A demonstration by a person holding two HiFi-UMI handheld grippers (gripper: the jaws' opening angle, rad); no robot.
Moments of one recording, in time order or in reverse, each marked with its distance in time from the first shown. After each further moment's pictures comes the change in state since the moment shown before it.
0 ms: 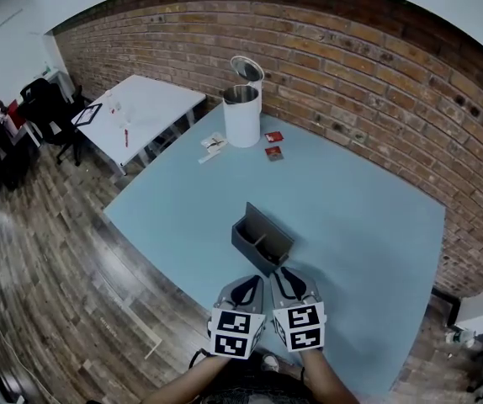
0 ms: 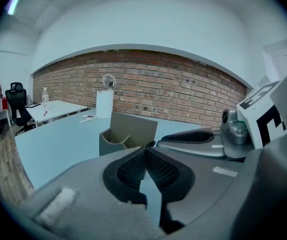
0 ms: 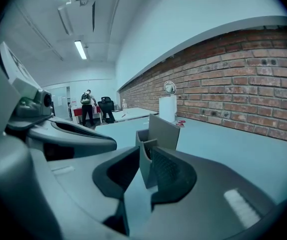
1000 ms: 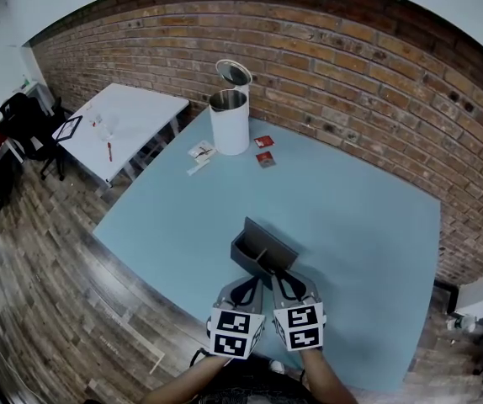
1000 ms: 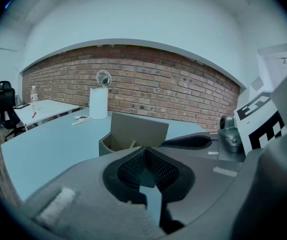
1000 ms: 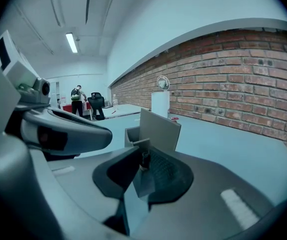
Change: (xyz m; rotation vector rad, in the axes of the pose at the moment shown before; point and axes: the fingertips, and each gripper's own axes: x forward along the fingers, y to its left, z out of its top) left arm 0.030 0.029 0.012 0.034 0.019 -0.092; right arm 0.039 -0.014 -0.003 0.017 0.039 -0.104
